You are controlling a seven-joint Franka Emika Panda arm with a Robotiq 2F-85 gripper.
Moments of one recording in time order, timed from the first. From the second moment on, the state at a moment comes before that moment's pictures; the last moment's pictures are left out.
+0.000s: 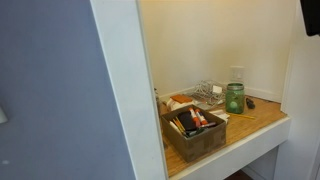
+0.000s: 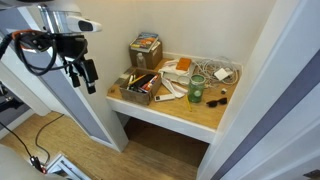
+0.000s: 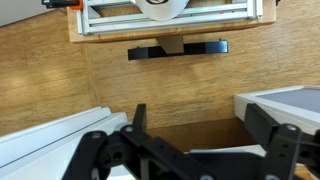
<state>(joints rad) 0.03 -0.65 0.19 -2.43 0.02 1.48 0.25</state>
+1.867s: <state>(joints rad) -0.06 0.31 -0.01 -1.91 0.48 2.13 0.22</state>
